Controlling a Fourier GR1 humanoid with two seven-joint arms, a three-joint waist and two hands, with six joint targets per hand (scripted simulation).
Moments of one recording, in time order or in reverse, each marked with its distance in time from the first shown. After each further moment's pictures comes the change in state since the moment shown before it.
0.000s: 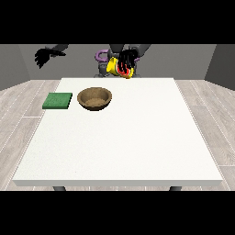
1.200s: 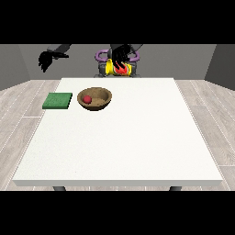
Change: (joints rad) left arm -0.049 -0.097 -0.117 -0.023 -0.269 -0.216 0.073; right arm -0.028 0.031 0.000 0.041 -0.009 -0.055 0.063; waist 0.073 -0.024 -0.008
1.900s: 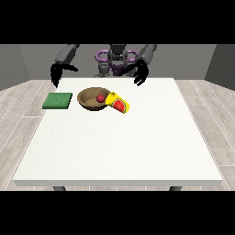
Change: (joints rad) left arm 0.352 -0.061 0.453 -0.394 0.920 0.262 -0.257; right arm -0.073 0.095 0.020 -0.052 0.019 -0.128 -0.008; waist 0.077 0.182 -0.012
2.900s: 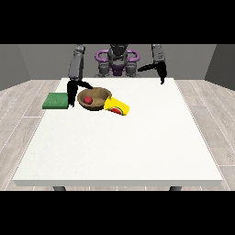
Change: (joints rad) left arm 0.219 0.102 0.125 -0.234 0.405 -0.363 -0.353; right arm -0.183 0.082 -0.008 0.281 0.030 -0.204 -0.154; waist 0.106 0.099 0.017
